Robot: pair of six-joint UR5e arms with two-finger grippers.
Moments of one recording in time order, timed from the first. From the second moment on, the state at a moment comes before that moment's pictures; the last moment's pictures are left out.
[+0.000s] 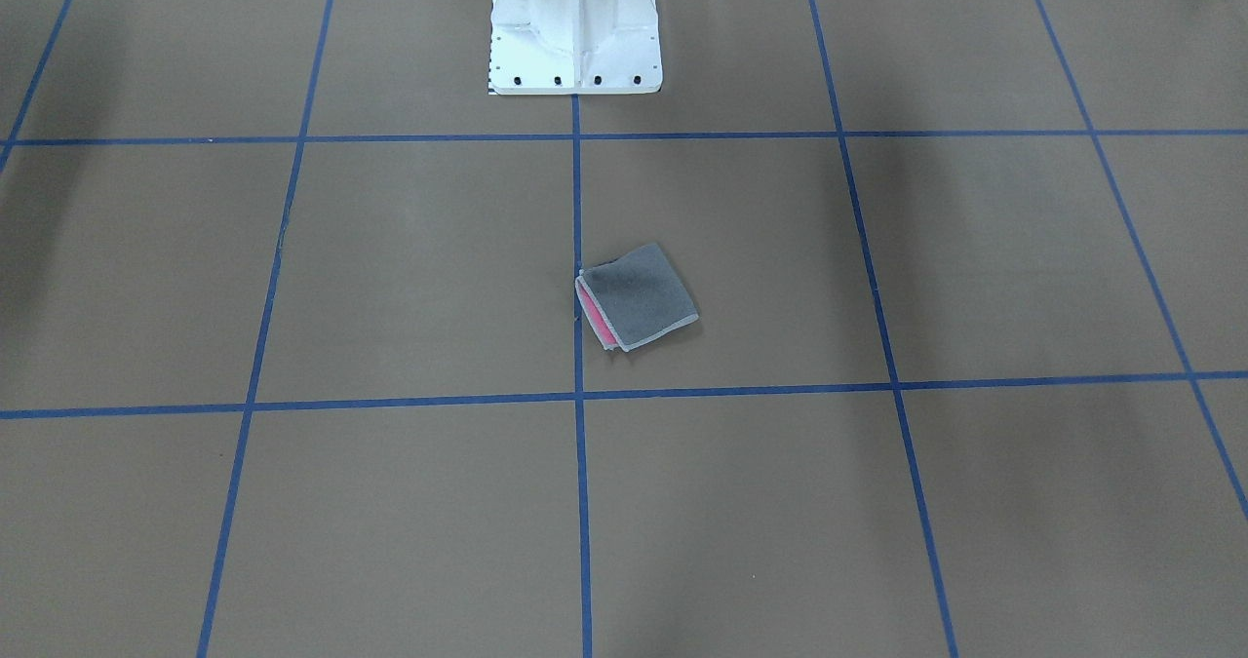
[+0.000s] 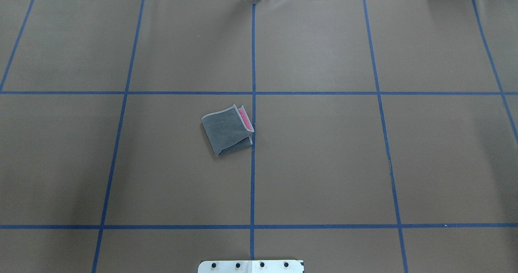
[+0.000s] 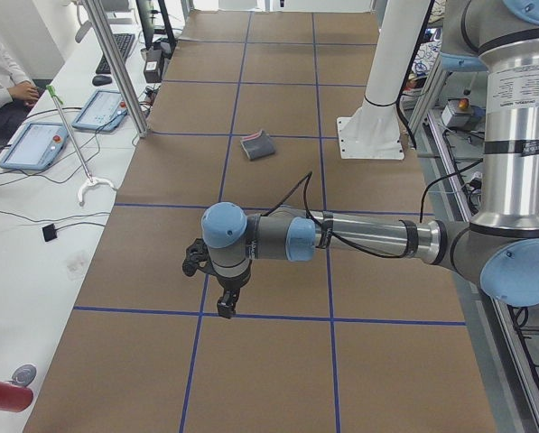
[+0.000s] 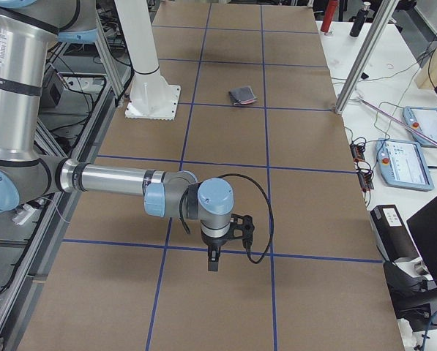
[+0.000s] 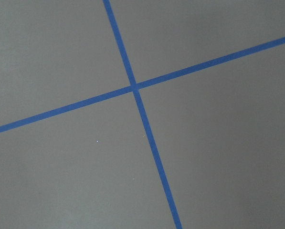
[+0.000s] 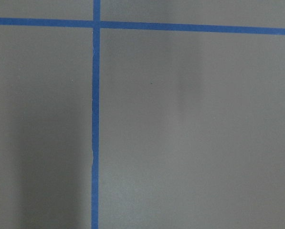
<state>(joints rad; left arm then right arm) -1.58 -1.51 -1.71 -1.50 -2.34 0.25 1.60 -1.80 1.75 -1.55 2.26 -0.03</state>
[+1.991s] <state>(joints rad) -1.58 -1.46 -1.73 -1.51 -2.34 0.26 1.60 -1.79 1.77 -1.54 2.26 -0.03</state>
